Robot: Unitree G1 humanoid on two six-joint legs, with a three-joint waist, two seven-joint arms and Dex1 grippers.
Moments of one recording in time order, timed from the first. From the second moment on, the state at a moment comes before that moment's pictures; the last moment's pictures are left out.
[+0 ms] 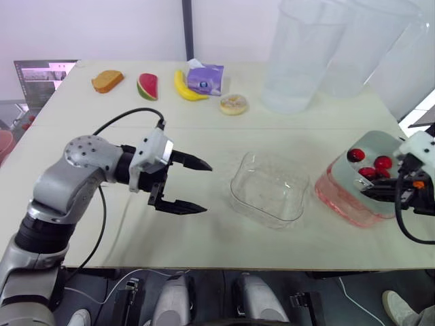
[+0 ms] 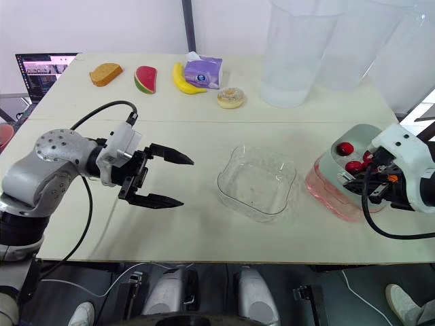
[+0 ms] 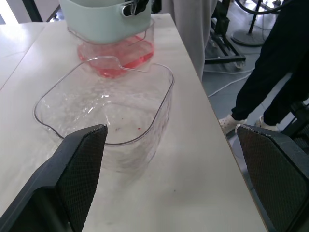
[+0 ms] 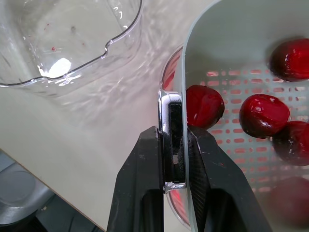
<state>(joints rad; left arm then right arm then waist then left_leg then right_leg) -0.56 0.79 -0.11 -0.30 -0.60 0.52 -1.35 0.06 -1.34 -0.61 -0.49 0.66 1.24 0.94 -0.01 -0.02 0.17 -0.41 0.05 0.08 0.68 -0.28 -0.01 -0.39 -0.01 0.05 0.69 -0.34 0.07</state>
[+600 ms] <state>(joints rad) -0.56 0.79 -0.11 -0.30 -0.60 0.52 -1.35 0.07 -1.33 -0.61 -0.48 0.61 1.21 0.95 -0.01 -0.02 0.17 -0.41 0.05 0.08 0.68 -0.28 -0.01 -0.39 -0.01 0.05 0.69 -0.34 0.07</state>
